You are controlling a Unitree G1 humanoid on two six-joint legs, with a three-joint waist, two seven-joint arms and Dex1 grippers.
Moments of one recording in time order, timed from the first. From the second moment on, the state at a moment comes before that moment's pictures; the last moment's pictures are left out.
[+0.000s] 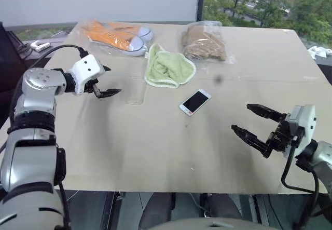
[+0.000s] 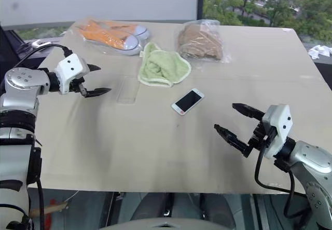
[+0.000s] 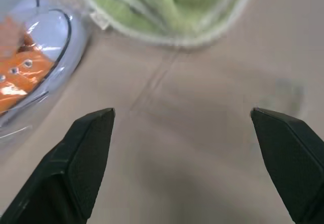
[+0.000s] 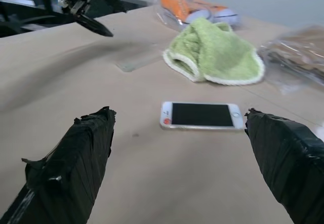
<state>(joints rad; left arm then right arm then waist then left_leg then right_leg) -0.95 0.89 -0.09 1.01 0.07 -0.38 -1.24 0.15 -0.64 -0.25 -0.67 0.71 0.43 0.71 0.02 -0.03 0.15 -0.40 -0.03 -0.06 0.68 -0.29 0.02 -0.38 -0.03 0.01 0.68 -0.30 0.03</state>
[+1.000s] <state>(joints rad) -1.00 0.78 -0.21 1.17 0.22 -0.23 -1.33 0.17 -0.71 -0.26 -0.73 0.80 0.45 0.76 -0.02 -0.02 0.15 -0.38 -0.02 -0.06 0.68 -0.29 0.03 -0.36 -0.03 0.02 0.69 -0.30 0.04</state>
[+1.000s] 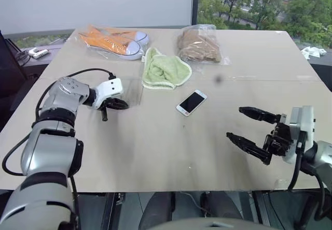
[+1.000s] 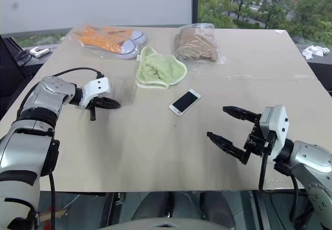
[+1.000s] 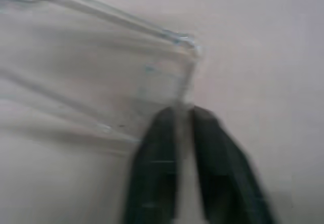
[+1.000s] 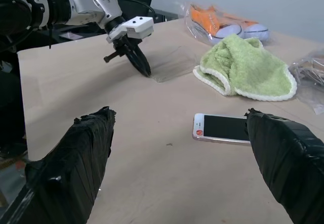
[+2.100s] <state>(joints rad) -0.43 0.24 0.07 -0.53 -0.35 1.47 -0.52 0.16 -0.66 -0.25 -0.72 0.74 0.42 0.73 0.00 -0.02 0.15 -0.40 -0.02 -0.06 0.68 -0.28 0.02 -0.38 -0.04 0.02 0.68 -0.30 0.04</state>
